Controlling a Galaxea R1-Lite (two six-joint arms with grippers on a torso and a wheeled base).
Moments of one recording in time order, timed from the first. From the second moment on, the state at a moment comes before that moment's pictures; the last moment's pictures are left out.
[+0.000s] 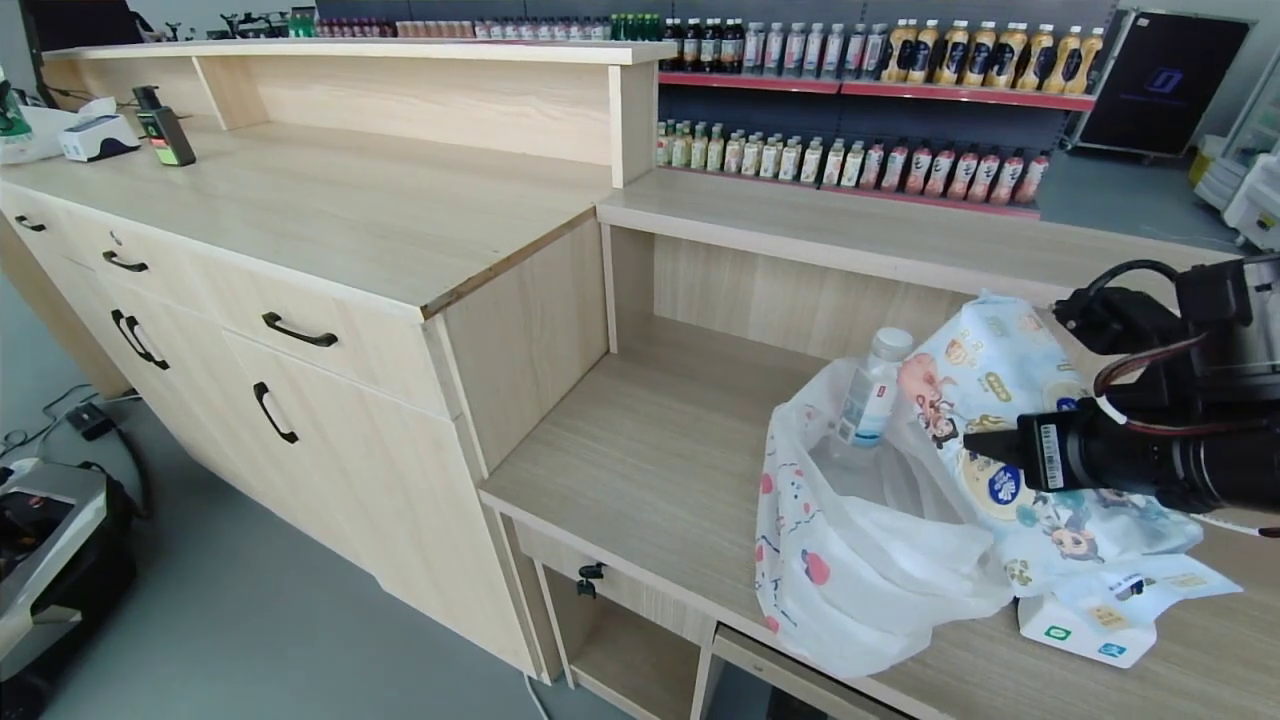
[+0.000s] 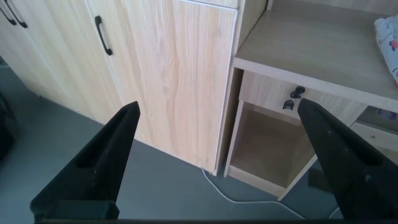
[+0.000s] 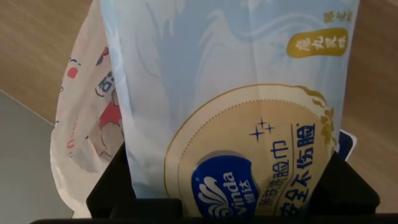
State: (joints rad) left arm -0.01 0.00 0.00 0.00 -0.04 0.00; right arm 0.26 1.46 -0.87 -0.02 -0.14 0.03
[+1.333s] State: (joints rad) left arm -0.01 0.00 0.00 0.00 -0.04 0.00; right arm 0.24 1.63 -0.88 -0.33 0.00 -0.04
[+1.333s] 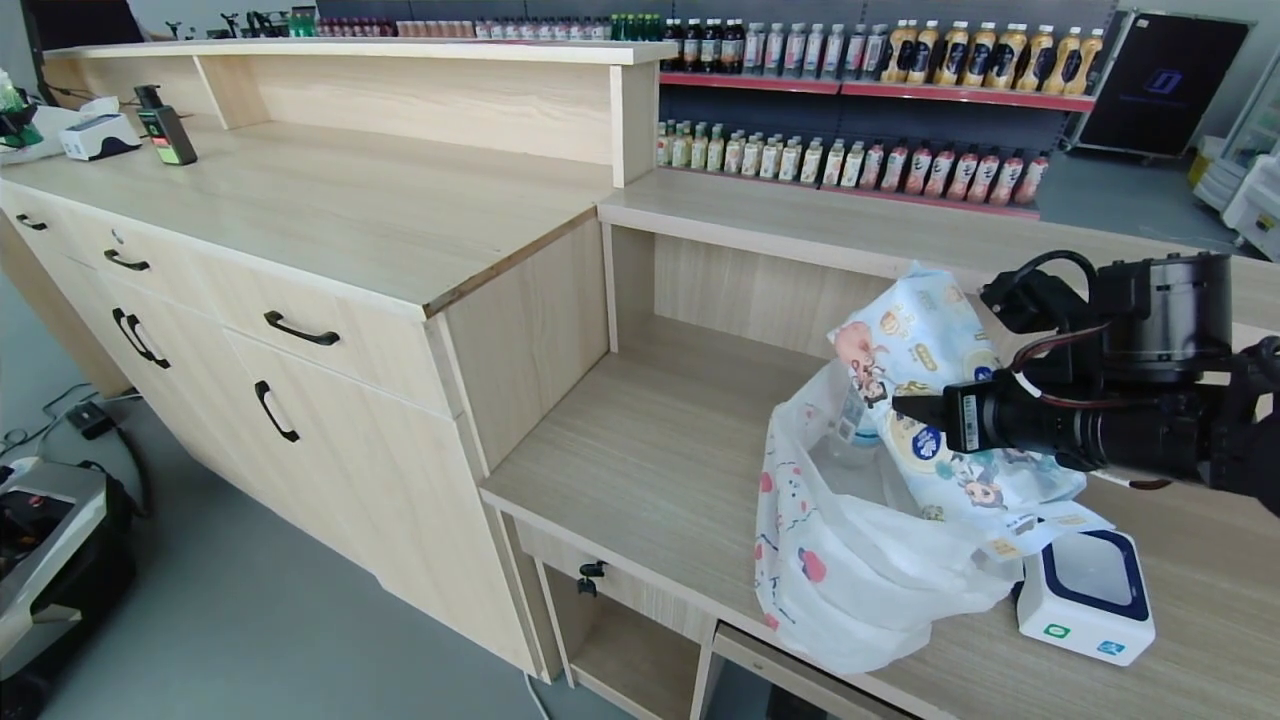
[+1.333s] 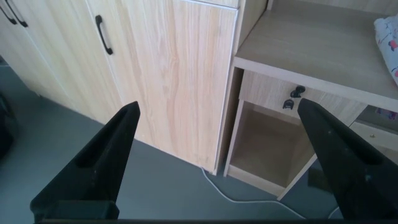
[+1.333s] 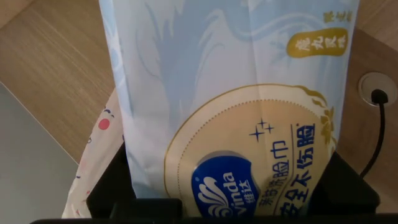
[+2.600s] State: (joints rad) left arm -0.01 0.00 0.00 0.00 -0.04 0.00; right arm 0.18 1.60 -0.73 -0.34 0.08 -0.04
